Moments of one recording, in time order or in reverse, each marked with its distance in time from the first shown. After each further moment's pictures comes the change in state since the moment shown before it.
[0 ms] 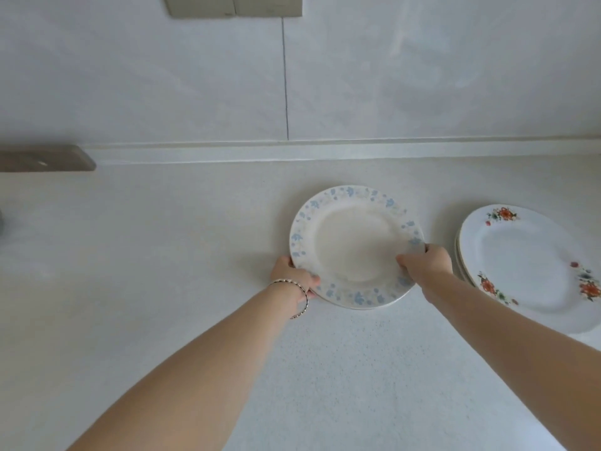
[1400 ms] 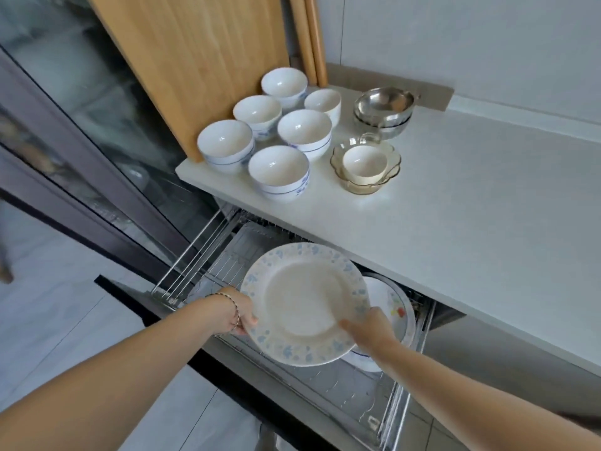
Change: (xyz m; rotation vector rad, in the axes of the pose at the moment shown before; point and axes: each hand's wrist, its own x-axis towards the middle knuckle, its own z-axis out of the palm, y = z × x) left_hand -0.293 -0.285 -0.650 0.116 0.346 -0.365; right_hand -0.606 0.106 0.361 -0.341 -0.733 -0.214
